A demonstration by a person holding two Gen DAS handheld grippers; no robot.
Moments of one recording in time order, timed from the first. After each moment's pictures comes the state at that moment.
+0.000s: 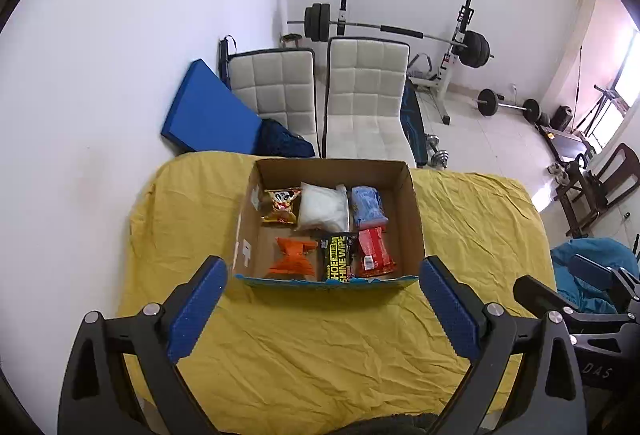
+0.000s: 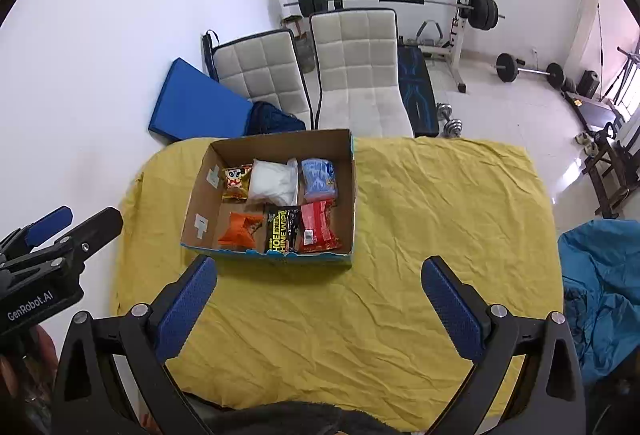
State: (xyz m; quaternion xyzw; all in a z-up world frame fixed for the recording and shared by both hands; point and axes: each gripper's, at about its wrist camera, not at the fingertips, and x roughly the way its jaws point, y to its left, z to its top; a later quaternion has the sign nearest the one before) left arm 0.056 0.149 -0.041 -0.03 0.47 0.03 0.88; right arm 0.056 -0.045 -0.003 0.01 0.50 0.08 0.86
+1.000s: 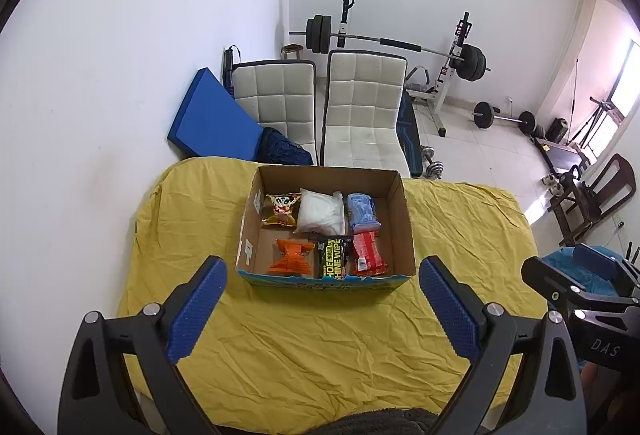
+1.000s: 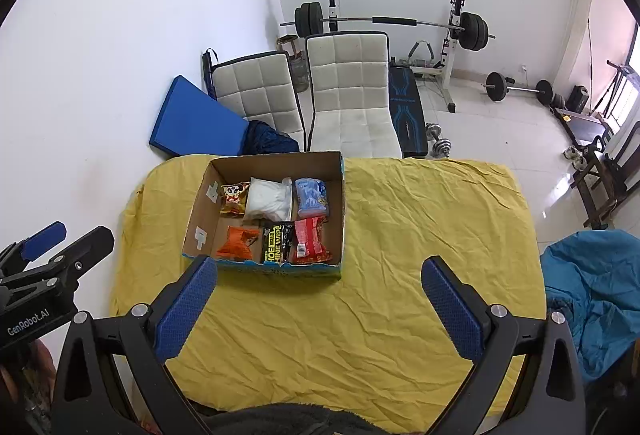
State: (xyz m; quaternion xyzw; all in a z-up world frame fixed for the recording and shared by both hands) left arm 0.032 0.148 -0.018 -0.04 0.45 0.03 0.89; right arm 0.036 -0.048 0.038 0.00 0.47 0.07 0.88
